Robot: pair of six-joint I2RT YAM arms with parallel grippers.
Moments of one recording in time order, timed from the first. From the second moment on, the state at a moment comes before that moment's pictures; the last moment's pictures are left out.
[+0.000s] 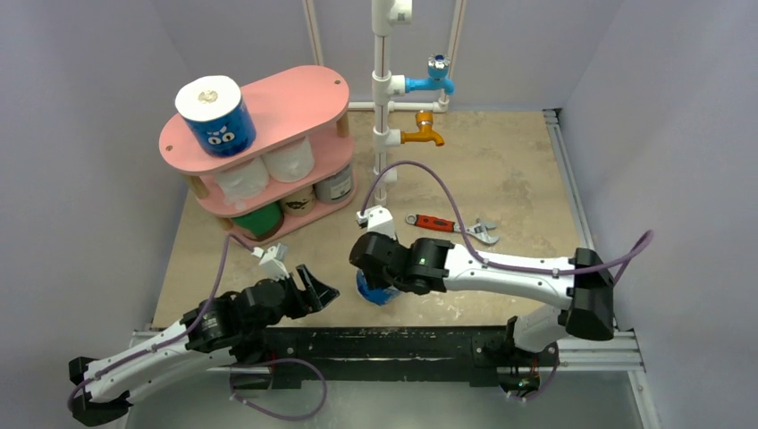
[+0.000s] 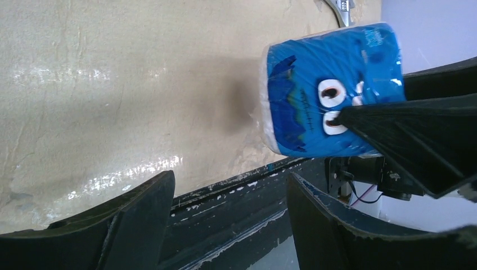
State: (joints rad) left arm -1.11 0.23 0.34 -0.69 -0.33 -1.20; right arm 1.26 1.46 1.21 -0.73 0.46 0.73
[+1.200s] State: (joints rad) left arm -1.11 0.47 0.50 -0.72 -0.35 -1.11; right arm 1.19 1.10 1.04 -0.71 0.41 0.78
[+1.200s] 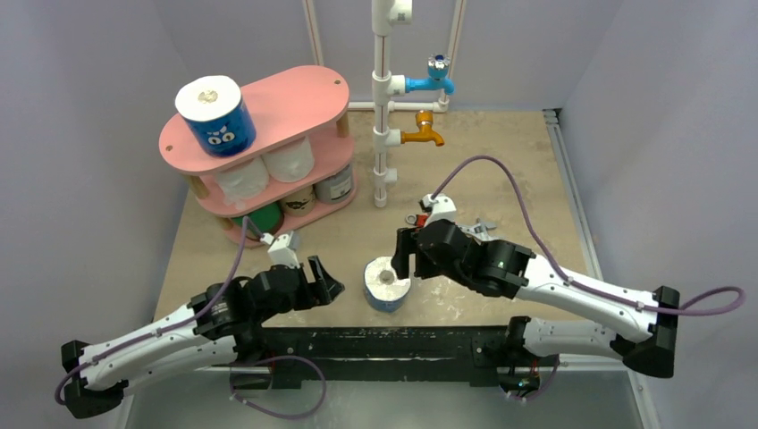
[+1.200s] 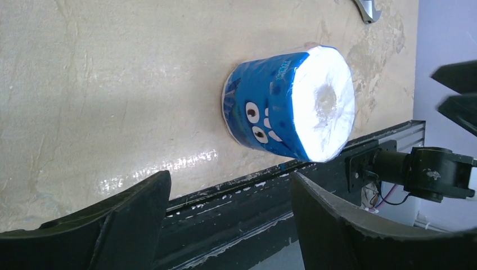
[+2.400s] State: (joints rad) left arm -1.11 0.12 0.70 -1.14 -0.41 -1.15; right arm 0.96 1.26 0.79 -0.43 0.04 0.82
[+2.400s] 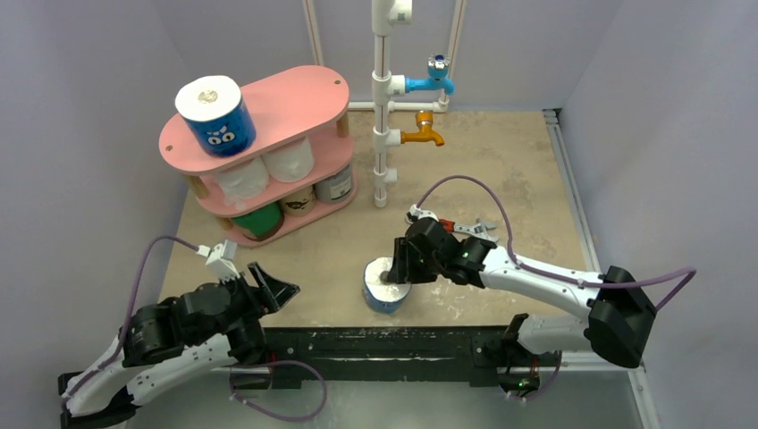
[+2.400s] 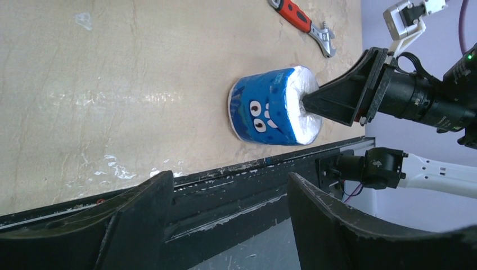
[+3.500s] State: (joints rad) left arm -1.11 0.01 0.70 -1.32 -0.51 -1.25; right arm 0.96 1.49 1.89 -0.77 0.09 0.77
